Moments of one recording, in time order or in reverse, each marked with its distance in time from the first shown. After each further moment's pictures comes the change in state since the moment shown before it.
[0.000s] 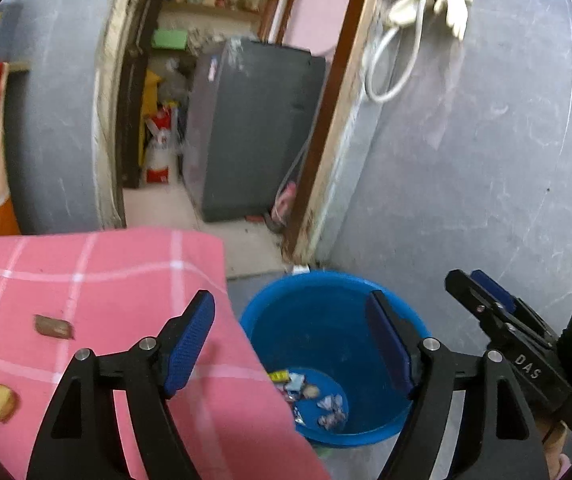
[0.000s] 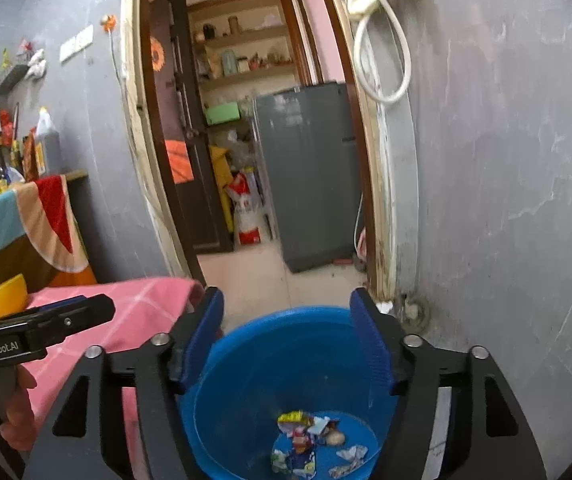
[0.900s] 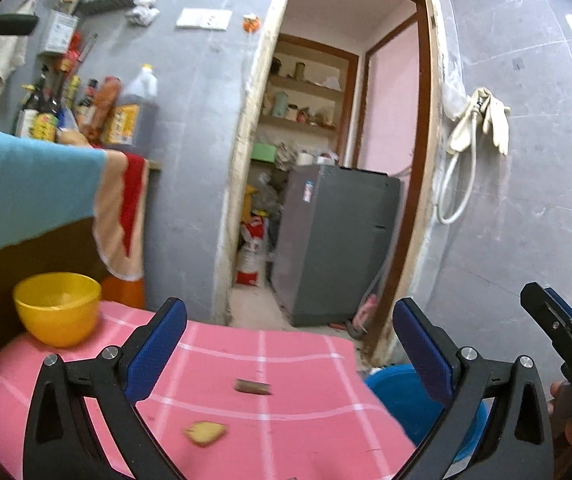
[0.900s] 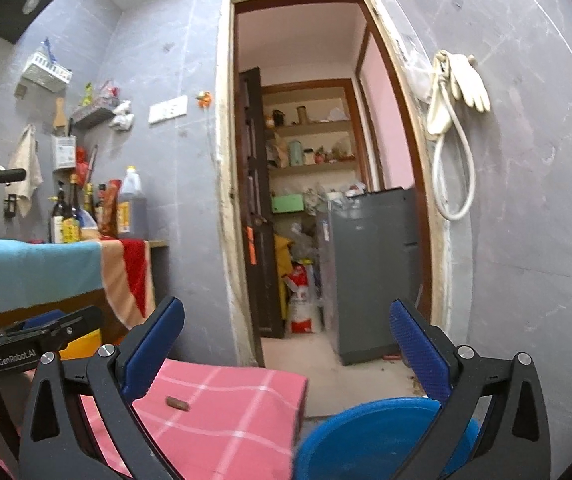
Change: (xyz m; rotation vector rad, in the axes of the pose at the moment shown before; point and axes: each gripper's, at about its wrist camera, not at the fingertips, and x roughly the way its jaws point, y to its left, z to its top) left arm -0.175 0.069 -0.004 -0.041 -0.422 0.283; right arm -0.071 0.121 0.029 -0.110 -0.338 0.168
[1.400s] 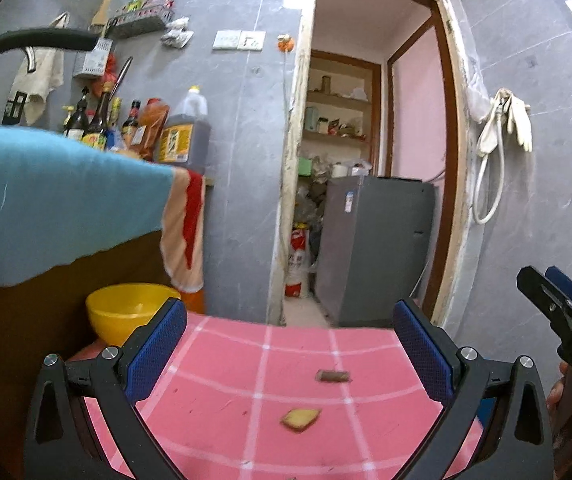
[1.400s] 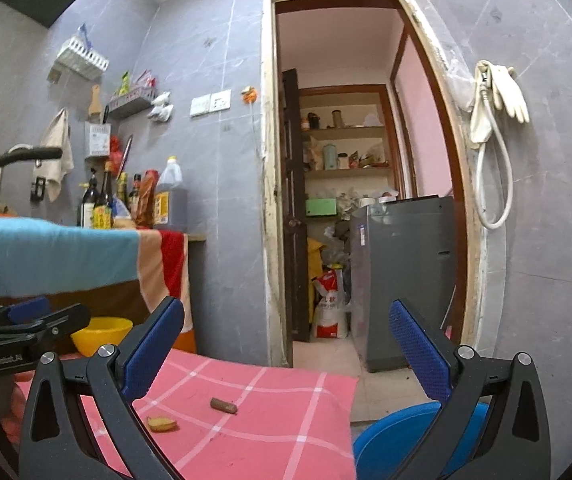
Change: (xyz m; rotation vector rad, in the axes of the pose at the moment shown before) left arm -0.038 0.051 -0.021 0.040 -0.028 0.129; right arm 0.012 0.056 -0.018 -0.064 -0.005 0.090
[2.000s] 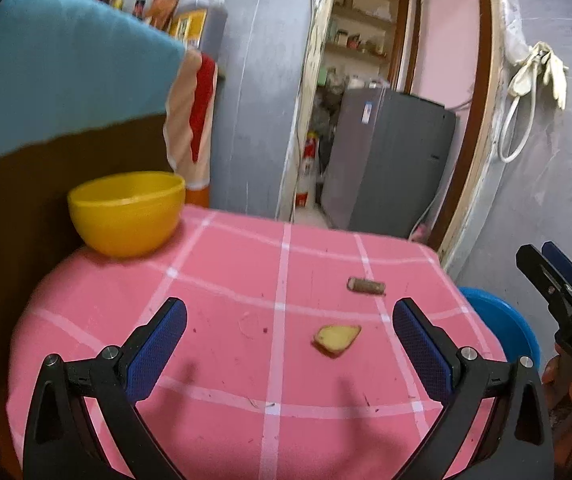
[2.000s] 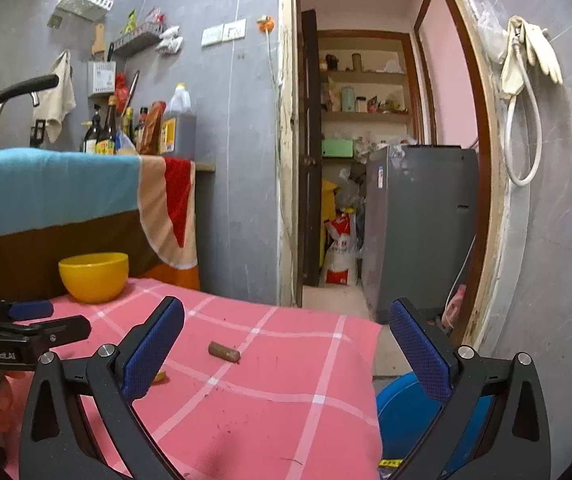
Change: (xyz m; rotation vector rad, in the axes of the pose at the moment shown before) left arm 0.051 0.025 -0.048 -0.073 0.355 0.001; right arm 0.046 0.004 -0.042 -0.034 0.224 0.048
